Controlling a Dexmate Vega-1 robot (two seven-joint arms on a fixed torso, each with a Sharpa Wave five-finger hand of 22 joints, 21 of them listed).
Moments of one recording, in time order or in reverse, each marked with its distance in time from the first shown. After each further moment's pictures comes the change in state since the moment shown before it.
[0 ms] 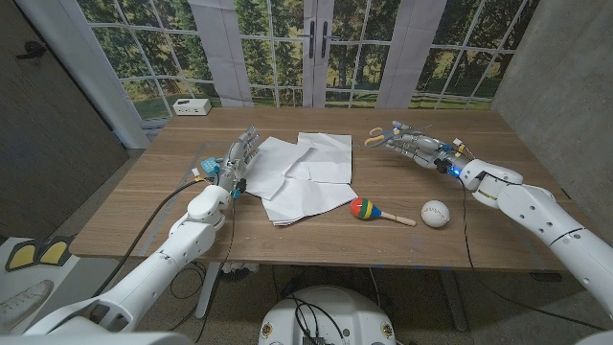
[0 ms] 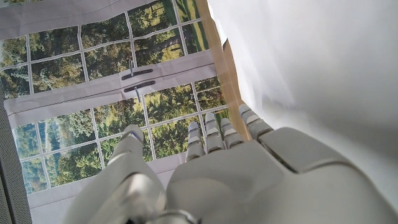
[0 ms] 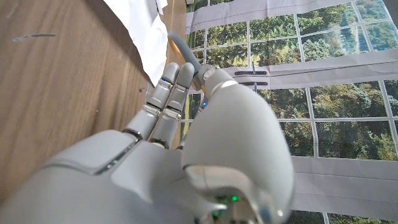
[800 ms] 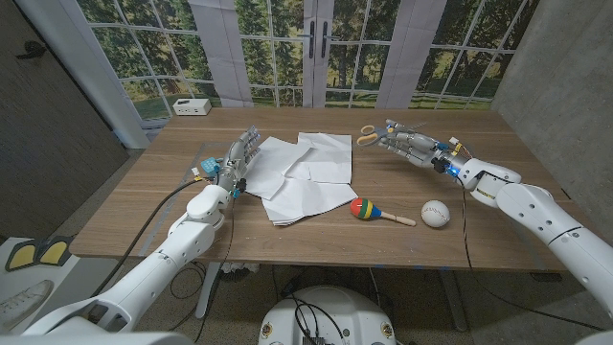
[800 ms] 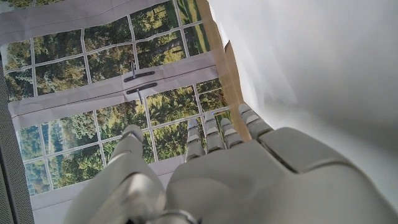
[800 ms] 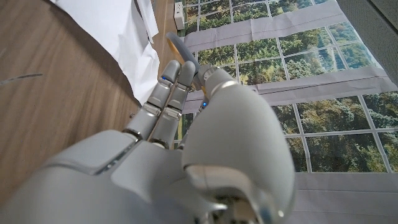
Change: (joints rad) left arm 0.000 0.005 0.001 -0.007 0.000 -0.001 -0.010; left_hand 0.000 0.000 0.000 0.000 0.000 0.030 0.005 0.004 0.001 0.011 0.000 0.000 0.000 0.000 0.000 0.000 0.000 0.006 -0.005 0.000 0.000; right arm 0.013 -0.008 -0.015 -0.005 0.029 0.000 0.096; right_hand -0.010 -0.001 0.011 -0.011 0.016 0.123 0.031 0.021 0.003 0.000 0.000 0.000 0.000 0.038 -0.012 -0.013 -0.001 0.023 -0.005 0.048 -0.009
